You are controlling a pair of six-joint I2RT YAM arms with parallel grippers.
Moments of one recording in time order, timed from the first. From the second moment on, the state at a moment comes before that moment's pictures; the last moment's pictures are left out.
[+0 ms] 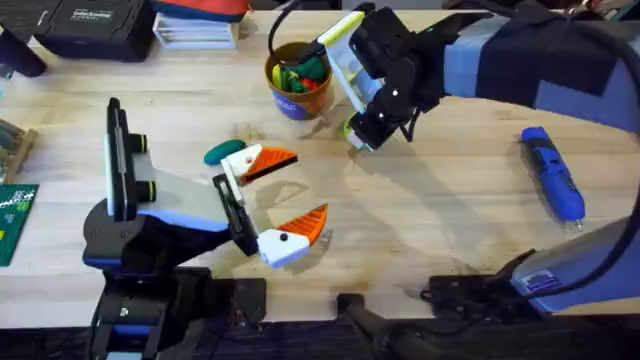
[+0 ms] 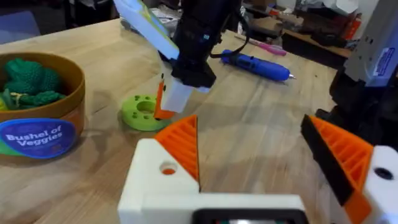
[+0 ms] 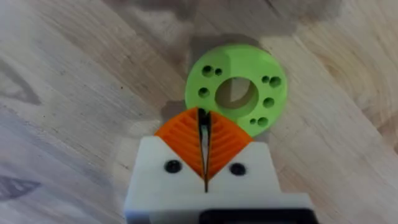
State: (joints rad) left arm -0.03 0.01 0.01 -0.10 1.09 -0.13; right arm 0.56 1.75 1.20 -0.77 0.00 -0.18
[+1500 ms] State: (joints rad) left arm -0.03 0.01 0.01 -0.10 1.09 -0.13; right arm 0.90 1.78 1.94 -1.32 -0.15 -0.09
